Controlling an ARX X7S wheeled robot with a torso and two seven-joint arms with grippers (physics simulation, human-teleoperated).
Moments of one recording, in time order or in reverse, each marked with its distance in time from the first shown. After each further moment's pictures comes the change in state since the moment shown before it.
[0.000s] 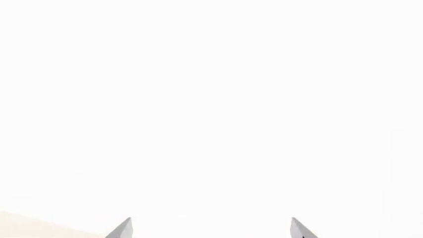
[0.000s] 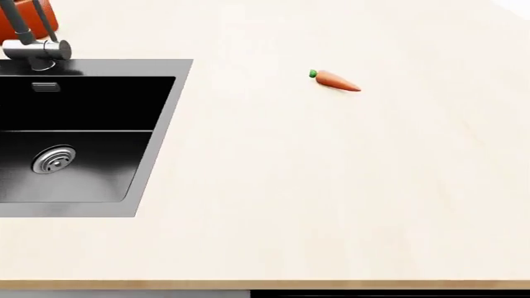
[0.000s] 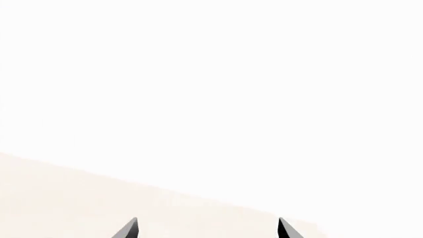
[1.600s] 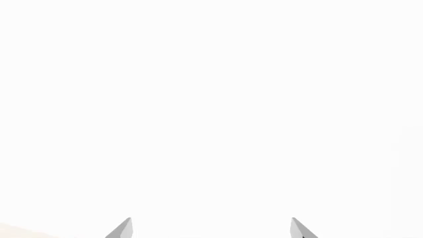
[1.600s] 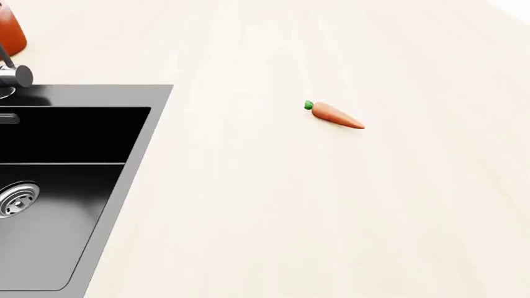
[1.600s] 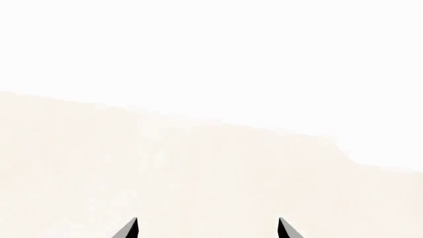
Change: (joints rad) left arm -0.018 -0.010 -0.004 -0.017 0.003 -0.015 0.005; right arm -0.153 0.067 -0.066 0.243 -0.060 0.031 -0.234
